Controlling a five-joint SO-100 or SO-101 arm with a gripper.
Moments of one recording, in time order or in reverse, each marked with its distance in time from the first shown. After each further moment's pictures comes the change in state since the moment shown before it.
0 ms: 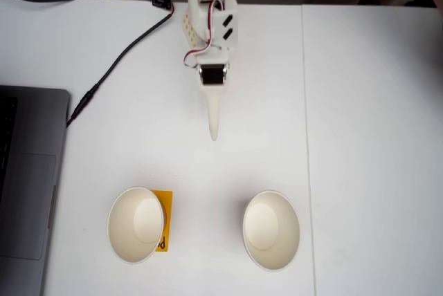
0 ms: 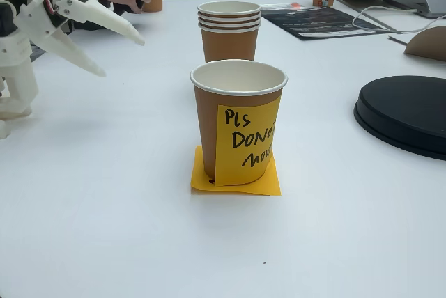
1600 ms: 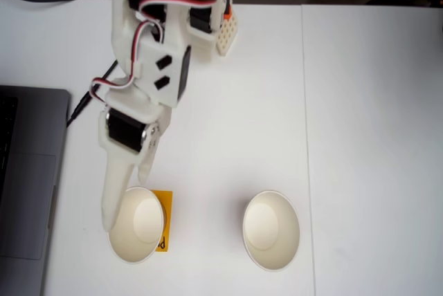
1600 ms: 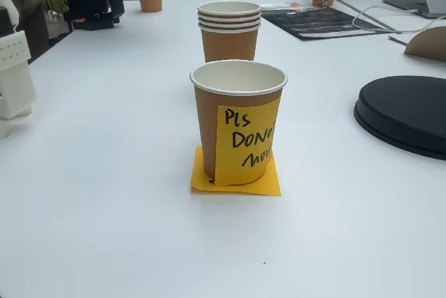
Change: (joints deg) arm 25.3 -68.9 -75.9 -3.3 -0.7
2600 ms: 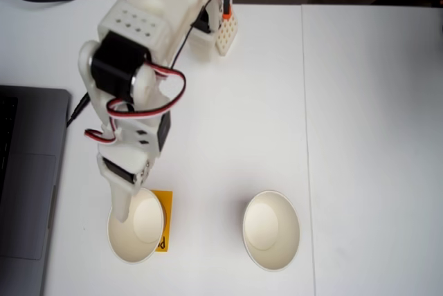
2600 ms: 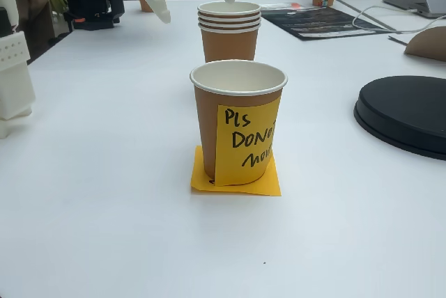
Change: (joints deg) arm 0.5 -24.4 -21.3 25.6 0.0
